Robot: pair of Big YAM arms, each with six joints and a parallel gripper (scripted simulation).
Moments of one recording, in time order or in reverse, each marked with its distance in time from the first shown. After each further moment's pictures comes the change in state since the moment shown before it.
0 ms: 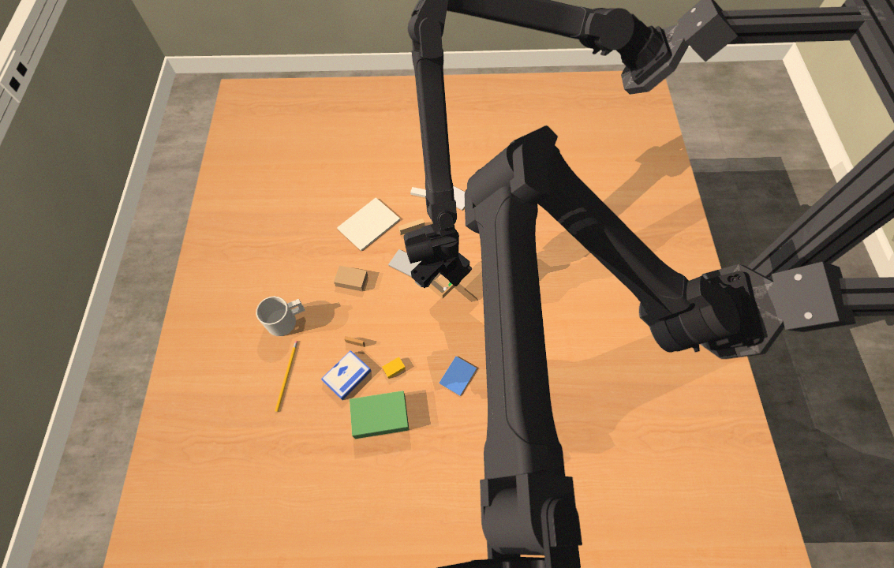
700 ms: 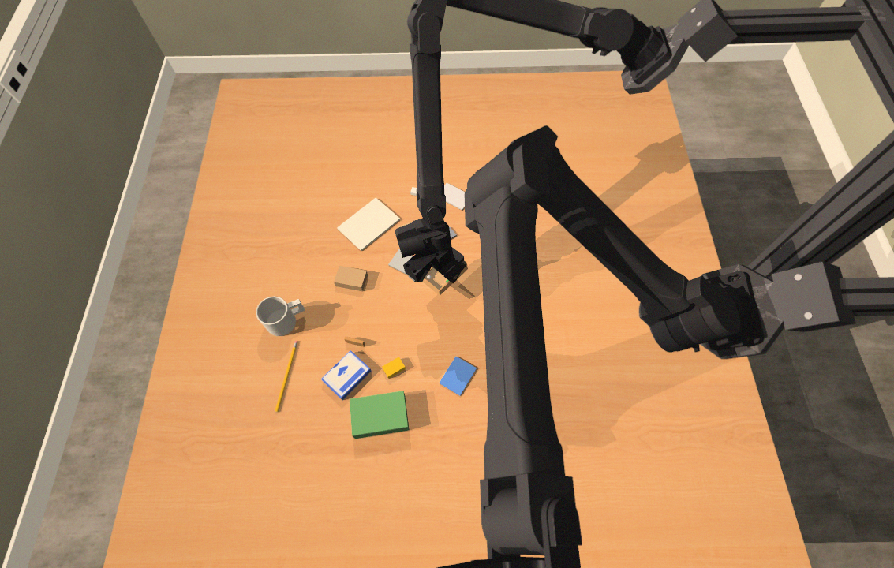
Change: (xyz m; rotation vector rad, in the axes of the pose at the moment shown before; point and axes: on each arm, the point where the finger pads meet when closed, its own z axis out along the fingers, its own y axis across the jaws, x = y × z) left arm 0.000 0.000 0.000 0.000 0.000 0.000; right arm 0.002 -0.011 0.002 -0.105 0.005 0.014
